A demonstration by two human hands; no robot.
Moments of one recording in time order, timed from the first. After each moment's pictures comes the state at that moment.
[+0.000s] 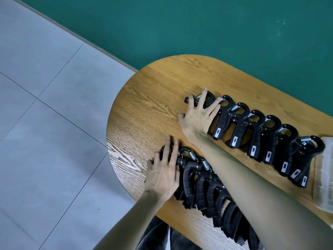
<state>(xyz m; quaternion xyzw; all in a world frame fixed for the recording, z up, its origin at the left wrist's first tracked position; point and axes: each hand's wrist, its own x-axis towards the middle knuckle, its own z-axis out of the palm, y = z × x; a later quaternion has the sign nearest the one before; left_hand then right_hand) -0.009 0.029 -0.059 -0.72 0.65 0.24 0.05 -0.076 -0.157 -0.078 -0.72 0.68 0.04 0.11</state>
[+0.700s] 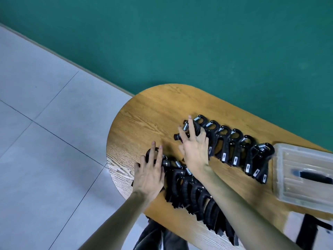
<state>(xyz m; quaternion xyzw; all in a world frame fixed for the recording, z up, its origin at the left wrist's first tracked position) 0.005 0.014 0.013 -0.72 0.67 0.15 0.08 -0.141 -0.096 0.028 -0.80 0.59 0.03 0.08</state>
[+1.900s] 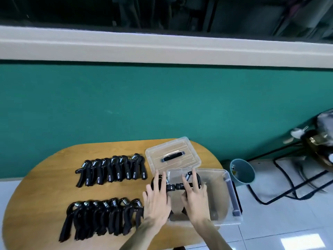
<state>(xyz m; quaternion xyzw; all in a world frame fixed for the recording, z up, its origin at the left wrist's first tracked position) -0.405 0.133 0.196 -0.55 0.82 0.18 0.01 -0.544 0.188 0.191 -0.53 0.84 -0.11 0.06</state>
